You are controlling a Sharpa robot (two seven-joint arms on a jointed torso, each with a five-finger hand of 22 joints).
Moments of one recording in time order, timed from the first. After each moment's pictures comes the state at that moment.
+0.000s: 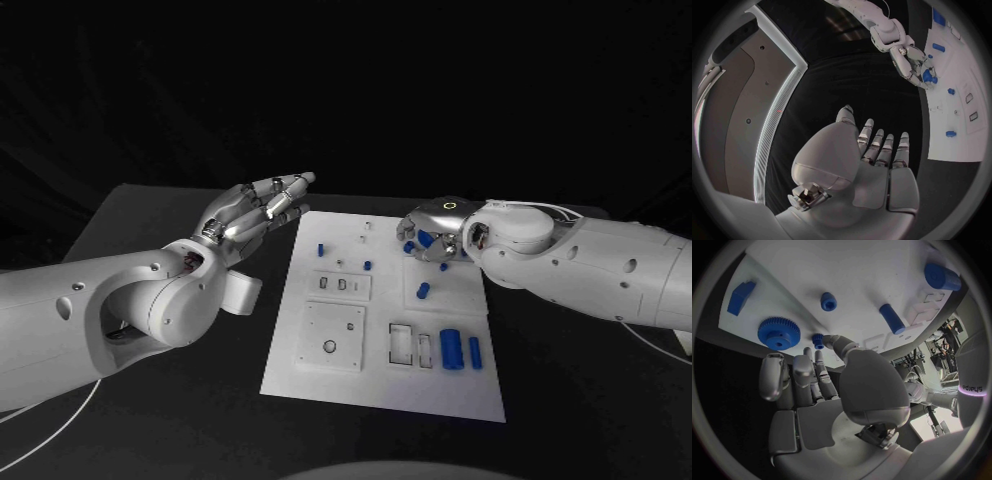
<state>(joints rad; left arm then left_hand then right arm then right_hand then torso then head) 1.35 -1.00 -0.22 1.80 0.00 -0.33 0.52 1.44 0.20 -0.29 0.29 0.43 0.57 0.17 0.12 0.06 0.21 0.15 0.28 0.05 0.14 0.16 0.20 0.04 0.17 0.16 0.29 0.10 0.05 1.33 -0.68 -0.21 1.30 -1.72 -0.17 -0.05 1.23 -0.10 0.41 -0.03 0.58 0.75 0.08 0.20 0.55 0.66 0.10 0.50 0.42 1.26 0.01 1.33 0.90 0.08 1.28 0.12 1.37 1.31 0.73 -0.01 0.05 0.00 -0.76</state>
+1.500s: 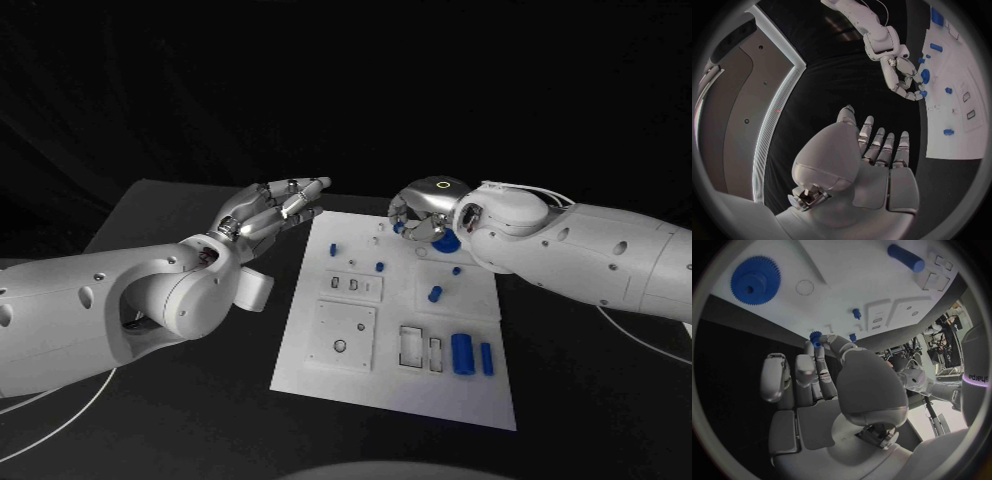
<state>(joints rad) 1.35 -1.00 -0.22 1.79 0.00 -0.33 0.50 1.46 0.20 -0.29 0.29 0.44 0.63 0.18 0.15 0.07 0.23 0.17 0.31 0.05 0.15 0.17 0.22 0.04 0.17 0.17 0.29 0.12 0.06 1.37 -0.57 -0.19 1.22 -1.64 -0.24 -0.02 1.28 -0.05 0.39 -0.06 0.59 0.89 0.10 0.29 0.67 0.84 0.07 0.54 0.45 1.26 -0.02 1.32 0.89 0.08 1.29 0.09 1.37 1.31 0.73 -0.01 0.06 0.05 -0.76</state>
